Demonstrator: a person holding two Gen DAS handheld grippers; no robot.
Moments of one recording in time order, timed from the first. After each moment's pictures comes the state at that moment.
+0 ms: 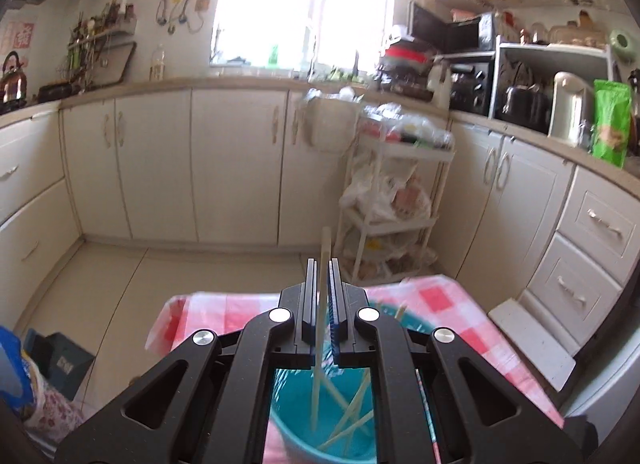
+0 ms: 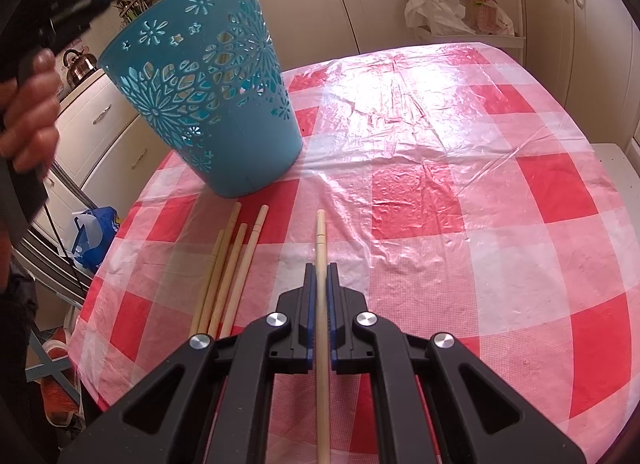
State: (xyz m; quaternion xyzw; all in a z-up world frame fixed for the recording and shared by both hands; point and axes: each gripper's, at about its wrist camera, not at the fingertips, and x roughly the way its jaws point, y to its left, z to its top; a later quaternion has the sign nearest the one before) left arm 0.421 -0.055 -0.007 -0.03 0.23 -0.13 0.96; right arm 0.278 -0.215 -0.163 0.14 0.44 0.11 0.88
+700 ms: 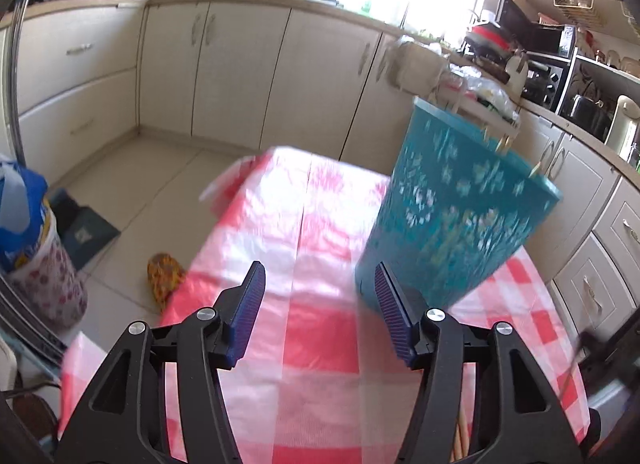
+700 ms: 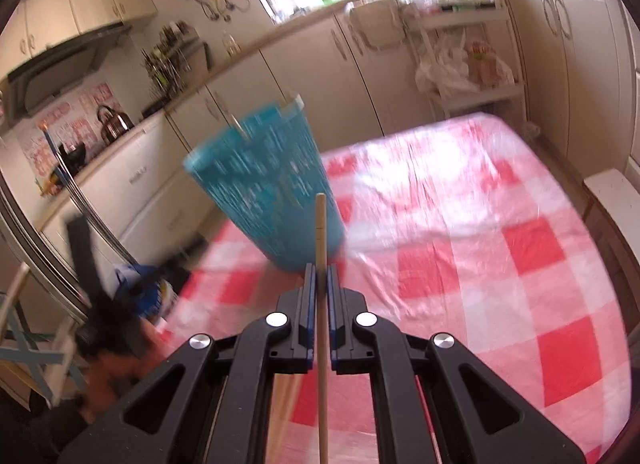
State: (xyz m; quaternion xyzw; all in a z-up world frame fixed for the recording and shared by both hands) left arm 0.333 0.015 -0.135 -0.13 0.31 -0.03 0.94; right arm 0.240 -0.229 -0.082 0.20 0.31 0.14 0.92
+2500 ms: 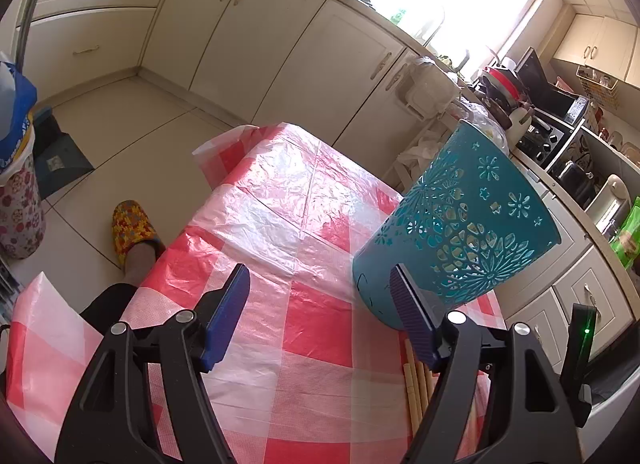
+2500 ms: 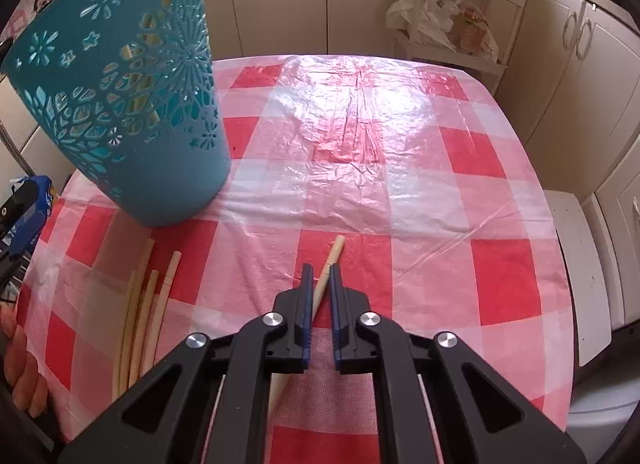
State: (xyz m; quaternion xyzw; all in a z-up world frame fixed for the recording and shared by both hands) left arm 0.335 0.056 -0.166 -0.27 0.31 -0.06 0.91; right arm 0.336 -0.223 -0.149 0.02 0.48 0.04 0.88
